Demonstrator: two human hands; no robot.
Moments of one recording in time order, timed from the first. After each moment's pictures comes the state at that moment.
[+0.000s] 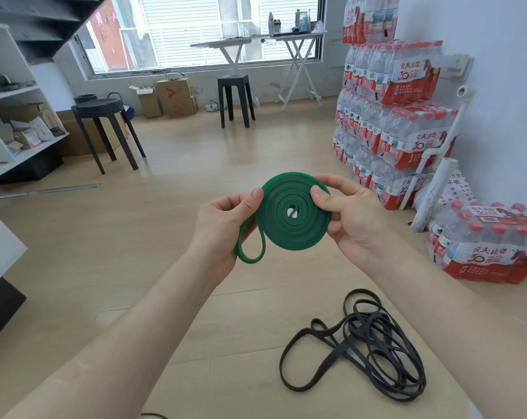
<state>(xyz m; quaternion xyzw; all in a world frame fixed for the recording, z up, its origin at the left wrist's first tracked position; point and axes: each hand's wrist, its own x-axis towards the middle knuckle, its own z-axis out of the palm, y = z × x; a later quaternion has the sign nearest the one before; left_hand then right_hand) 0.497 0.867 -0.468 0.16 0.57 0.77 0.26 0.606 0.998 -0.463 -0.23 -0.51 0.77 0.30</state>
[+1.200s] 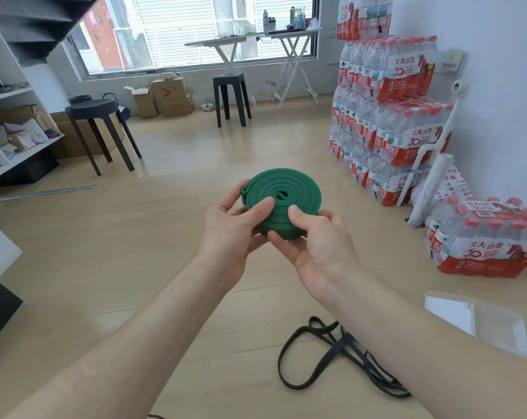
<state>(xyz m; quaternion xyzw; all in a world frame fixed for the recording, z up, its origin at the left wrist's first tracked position) 0.513 0.877 -0.472 0.16 0.53 0.78 0.29 0.599 0.951 -0.477 -0.28 -0.32 0.85 0.31</state>
